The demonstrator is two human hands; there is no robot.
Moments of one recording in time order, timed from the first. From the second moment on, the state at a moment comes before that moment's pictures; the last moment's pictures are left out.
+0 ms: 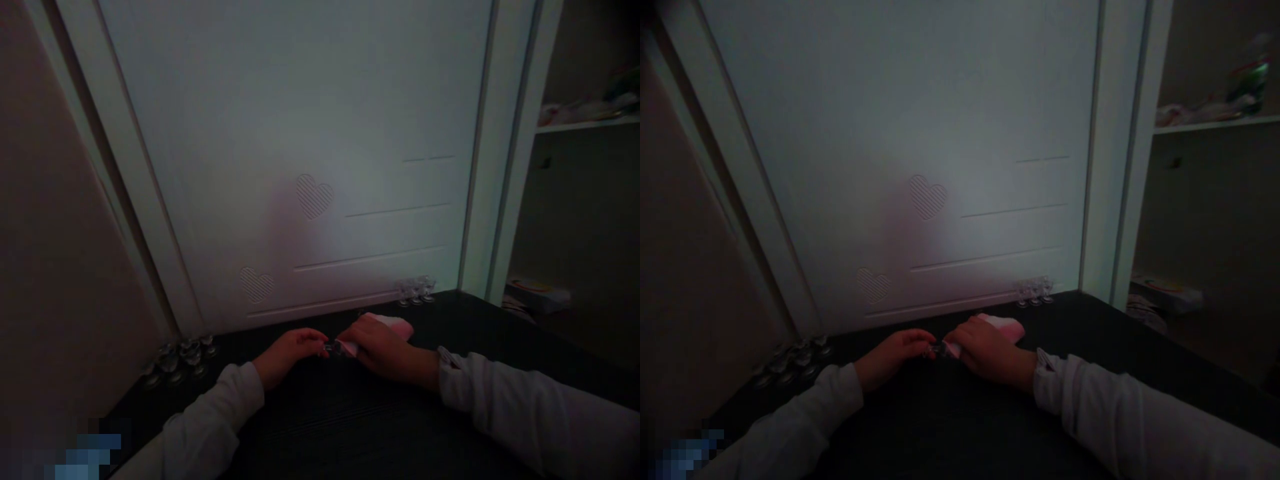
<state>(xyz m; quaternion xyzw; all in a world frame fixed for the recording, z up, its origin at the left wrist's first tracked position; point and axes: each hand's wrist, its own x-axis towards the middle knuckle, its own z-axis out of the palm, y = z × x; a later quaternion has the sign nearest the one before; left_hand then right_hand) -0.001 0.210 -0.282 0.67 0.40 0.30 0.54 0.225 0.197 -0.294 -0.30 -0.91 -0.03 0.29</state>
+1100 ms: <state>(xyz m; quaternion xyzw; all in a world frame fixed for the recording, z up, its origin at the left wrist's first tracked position) 0.002 0.212 -0.282 0.70 0.40 0.27 0.52 0.222 0.195 -0.294 -0.33 -0.90 -0.05 0.27</state>
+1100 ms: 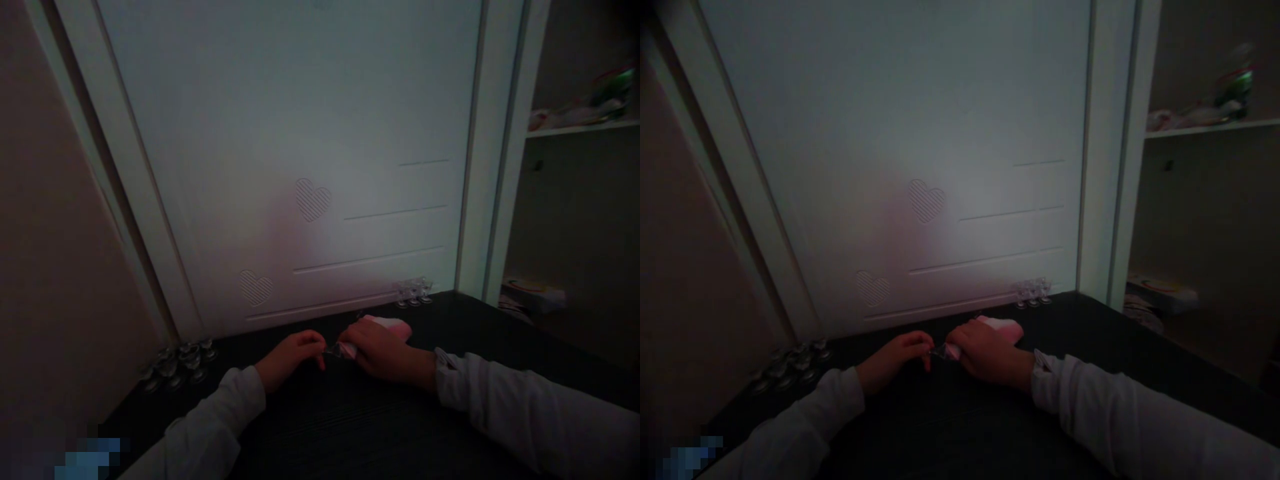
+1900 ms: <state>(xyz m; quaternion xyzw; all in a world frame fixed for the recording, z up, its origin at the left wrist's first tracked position) 0.013 0.202 -0.276 0.74 0.43 0.25 0.45 0.223 0.195 -0.291 -0.30 -0.92 -0.06 0.25</state>
